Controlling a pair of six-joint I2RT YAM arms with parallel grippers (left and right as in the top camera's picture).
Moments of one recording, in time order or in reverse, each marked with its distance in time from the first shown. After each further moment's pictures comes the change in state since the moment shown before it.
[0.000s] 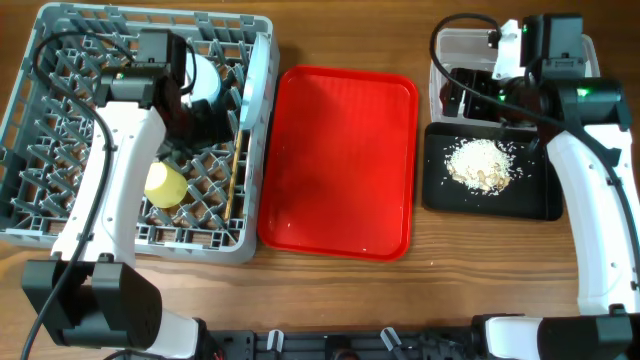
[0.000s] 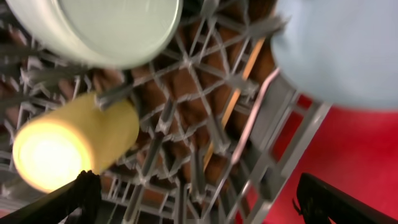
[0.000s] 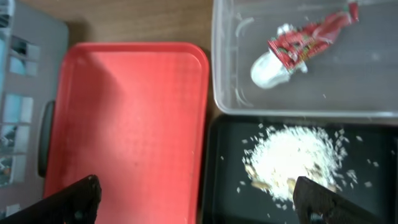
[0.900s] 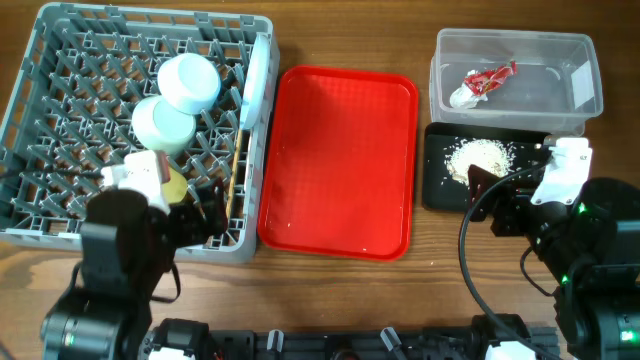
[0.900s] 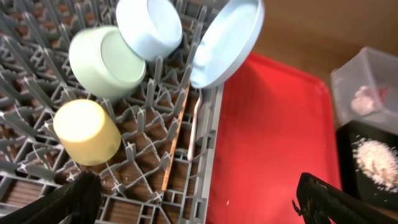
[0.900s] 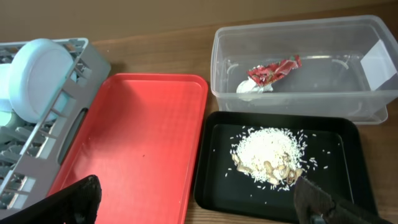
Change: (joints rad) left arm -0.107 -0.984 -0.533 0.283 -0.006 -0.019; right arm -0.004 -0.805 -0.478 0.103 0.036 -0.026
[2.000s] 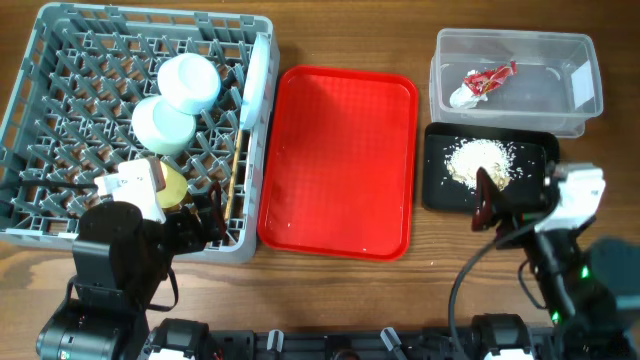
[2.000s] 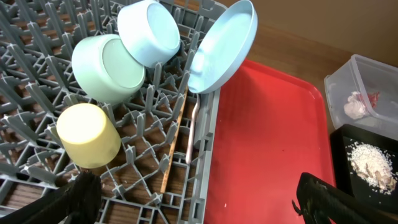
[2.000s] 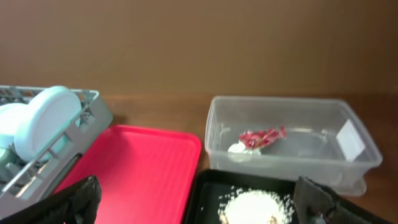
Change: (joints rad) left arm 0.000 -0.035 -0.002 -0.002 0.000 0.000; right arm 0.000 -0.278 -0.232 0.302 0.024 -0.089
